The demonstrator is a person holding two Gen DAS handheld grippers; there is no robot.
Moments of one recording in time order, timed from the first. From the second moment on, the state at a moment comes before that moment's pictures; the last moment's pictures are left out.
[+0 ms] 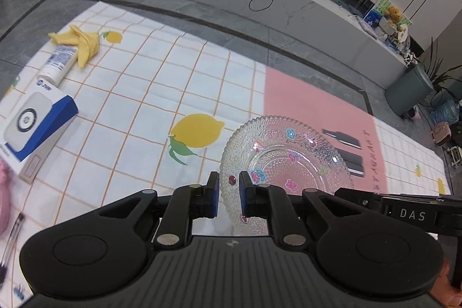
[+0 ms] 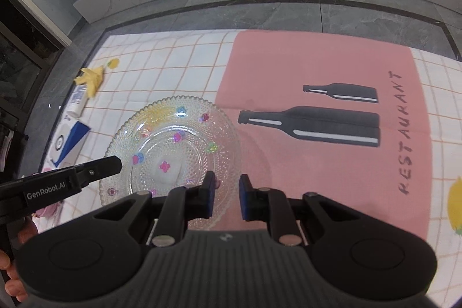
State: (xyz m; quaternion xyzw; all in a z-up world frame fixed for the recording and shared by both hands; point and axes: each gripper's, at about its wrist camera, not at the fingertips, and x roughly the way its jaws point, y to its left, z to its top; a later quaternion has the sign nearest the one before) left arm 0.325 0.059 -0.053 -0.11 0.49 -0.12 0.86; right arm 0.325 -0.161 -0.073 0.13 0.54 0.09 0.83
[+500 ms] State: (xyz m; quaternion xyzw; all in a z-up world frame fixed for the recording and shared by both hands) left arm 0.212 0.010 0.014 -0.12 0.46 -0.14 0.87; right arm 0.199 -0.225 -0.002 0.17 0.49 0.08 0.85
